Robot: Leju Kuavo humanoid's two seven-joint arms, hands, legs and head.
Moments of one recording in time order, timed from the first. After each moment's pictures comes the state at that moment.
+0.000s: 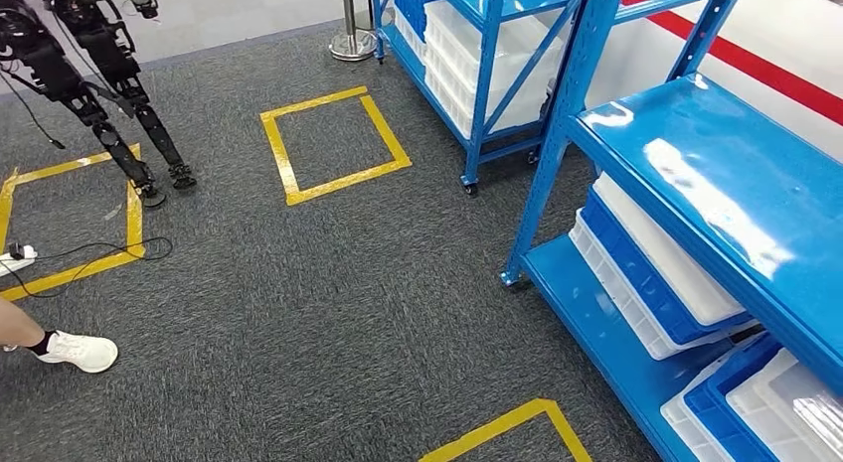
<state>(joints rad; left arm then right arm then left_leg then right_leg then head) -0.13 -0.15 1.11 -0.20 -1.21 0.18 -0.43 -0.06 0.05 -0.14 -0.18 0.33 -0.23 0.07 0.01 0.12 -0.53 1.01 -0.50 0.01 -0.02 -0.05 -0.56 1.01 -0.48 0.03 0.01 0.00</state>
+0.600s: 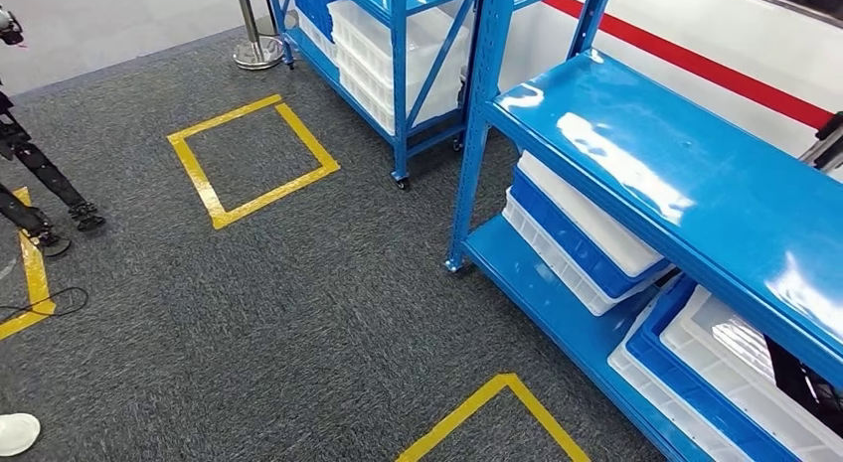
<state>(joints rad) -0.13 -0.15 1.11 -0.20 -1.21 0.18 -0.43 -0.06 0.05 -0.15 -0.18 0.33 -0.22 0.07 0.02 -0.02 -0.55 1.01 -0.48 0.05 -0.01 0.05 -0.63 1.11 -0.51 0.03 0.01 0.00</state>
